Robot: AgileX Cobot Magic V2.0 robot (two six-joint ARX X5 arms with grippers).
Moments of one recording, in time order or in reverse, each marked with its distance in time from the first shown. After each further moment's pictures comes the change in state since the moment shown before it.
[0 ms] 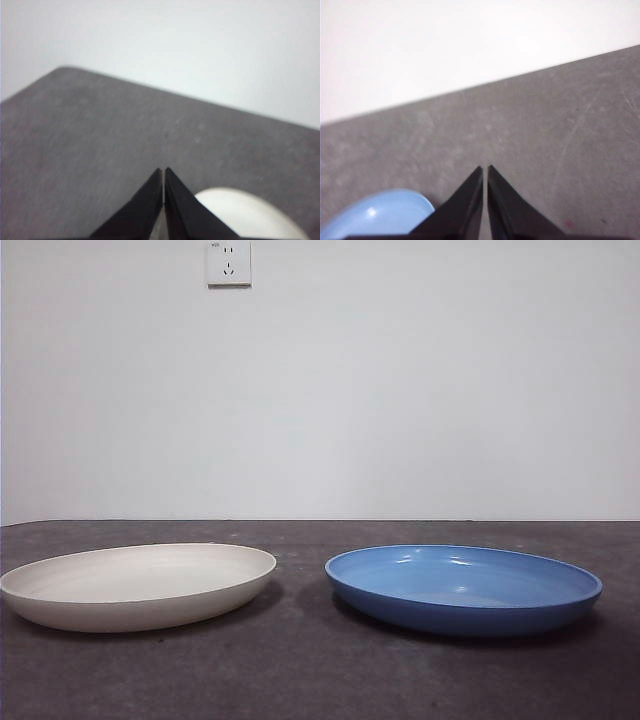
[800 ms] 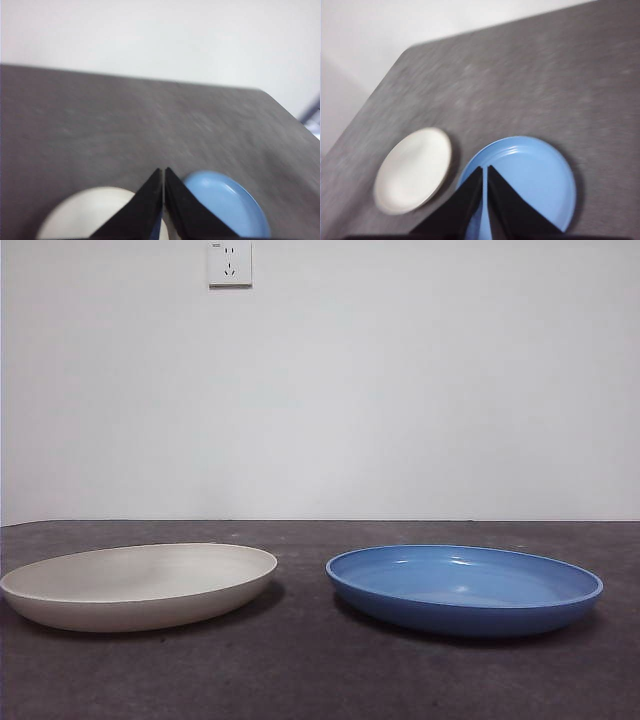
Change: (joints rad) left arm -0.161 0.564 0.662 -0.273 0.362 0.000; right arm 0.040 0.640 0.722 -0.477 -0.513 -0.050
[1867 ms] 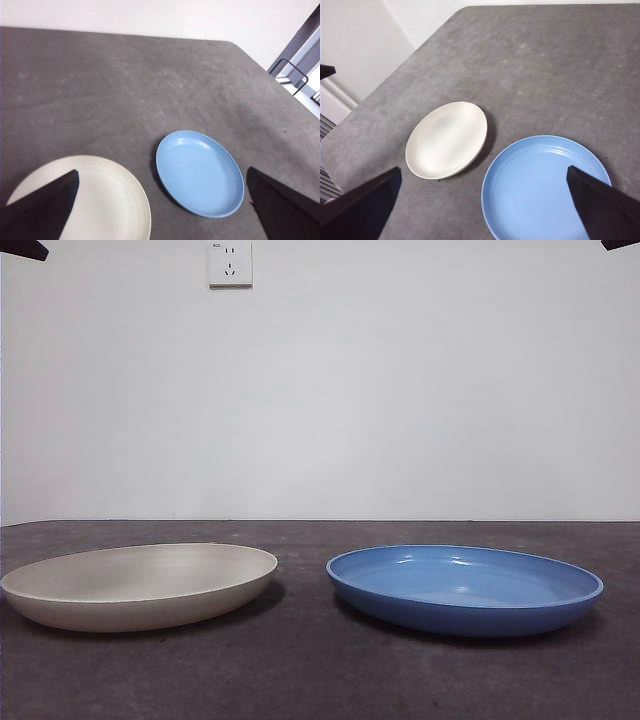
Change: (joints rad) left arm -0.042 0.061 0.010 -0.081 0.109 0.066; right arm 0.119 0.096 0.096 -0.047 -0.060 -0.155
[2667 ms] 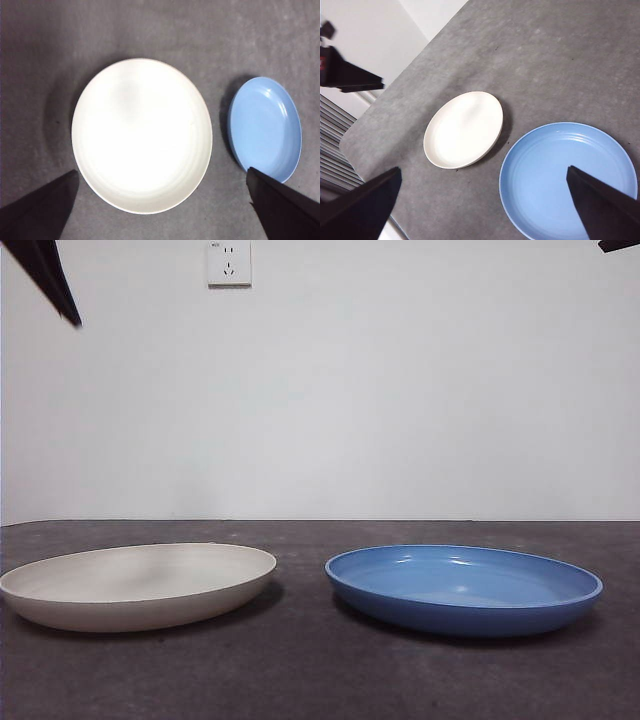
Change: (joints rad) left arm 0.252 0.449 0.230 -0.395 0.051 0.025; right arm 0.000 0.000 0.000 -0.040 -0.063 0.031
